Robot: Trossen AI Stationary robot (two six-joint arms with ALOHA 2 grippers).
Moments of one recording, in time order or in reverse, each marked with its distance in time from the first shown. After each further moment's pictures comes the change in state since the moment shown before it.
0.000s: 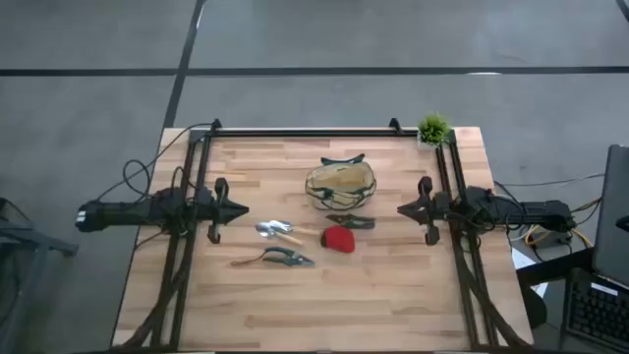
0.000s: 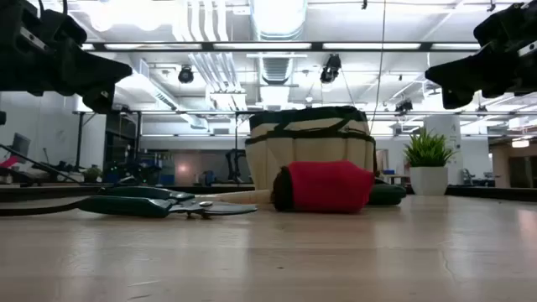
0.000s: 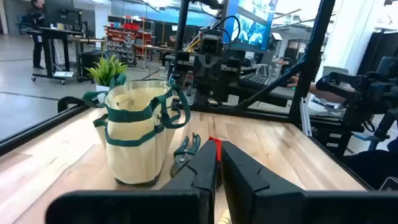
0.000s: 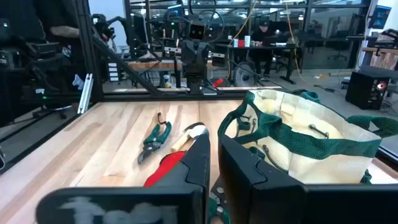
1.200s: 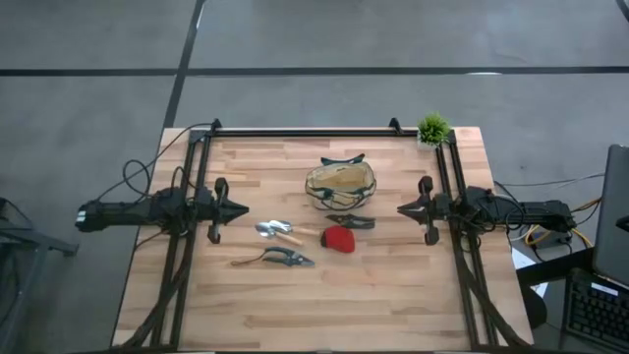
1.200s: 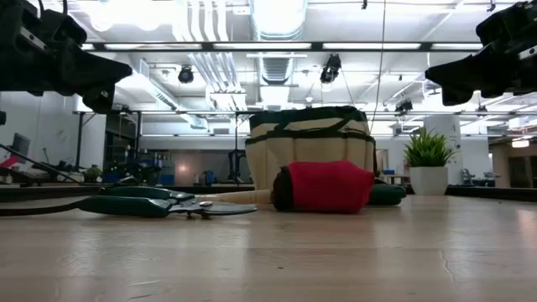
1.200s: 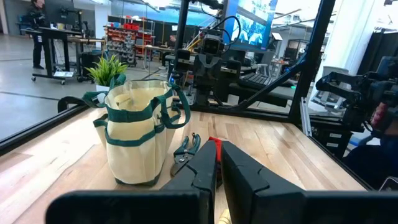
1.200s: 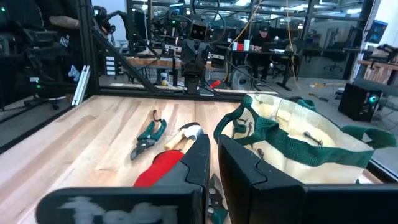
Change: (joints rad) left arm 0.000 0.000 0.000 0.000 0.000 0.000; right arm 0.000 0.000 0.000 0.000 0.001 -0.075
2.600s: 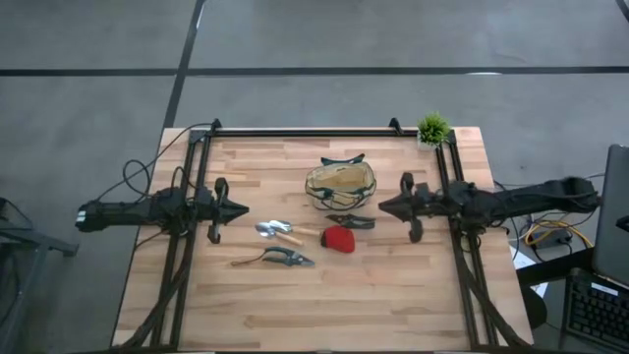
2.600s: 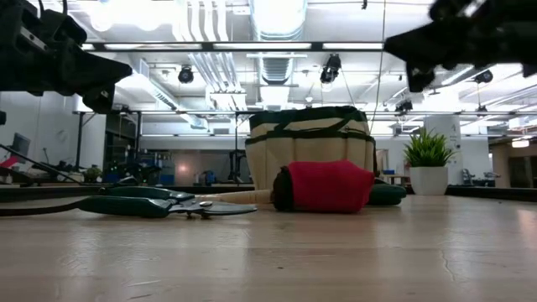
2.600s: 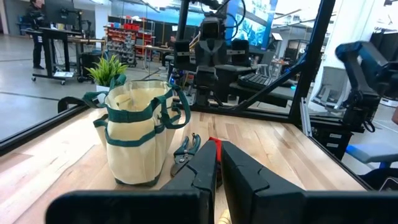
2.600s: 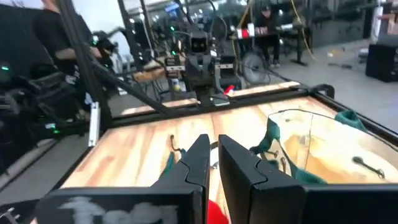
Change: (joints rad) left arm 0.000 0.000 0.000 0.008 -0.001 0.000; right arm 0.005 0.739 0.219 0.501 -0.003 0.233
